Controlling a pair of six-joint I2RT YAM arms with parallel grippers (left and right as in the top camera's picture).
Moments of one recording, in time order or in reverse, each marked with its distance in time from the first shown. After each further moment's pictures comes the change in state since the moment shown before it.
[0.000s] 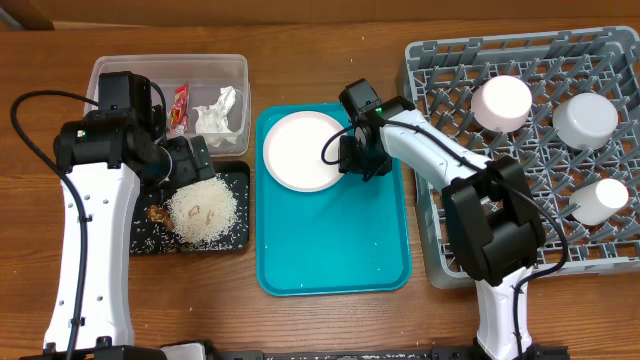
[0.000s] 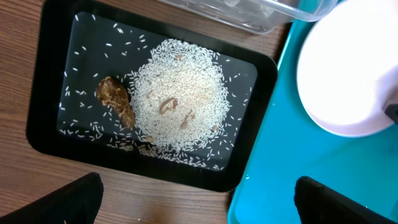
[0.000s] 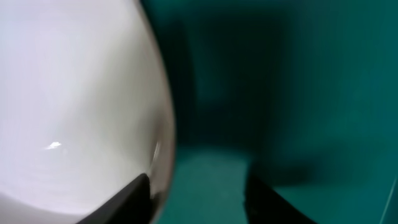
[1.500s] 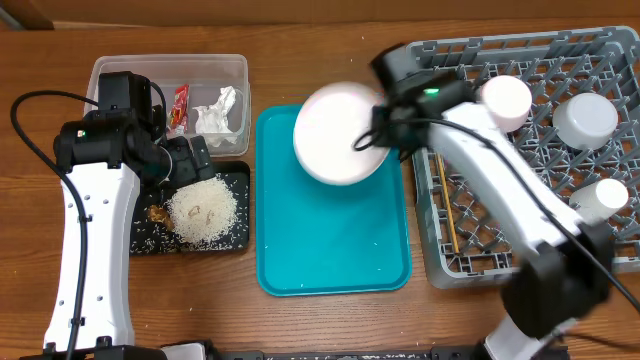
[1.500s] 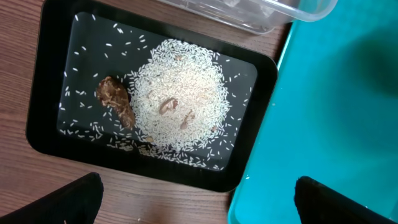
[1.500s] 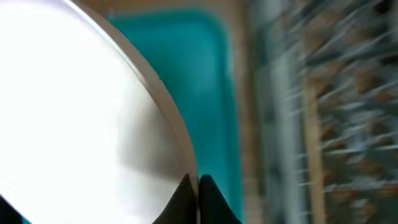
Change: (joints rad) left arm 0.000 0.000 0.000 0.000 0.000 0.000; right arm -0.067 -0.360 0.092 -0.231 0.221 -0.037
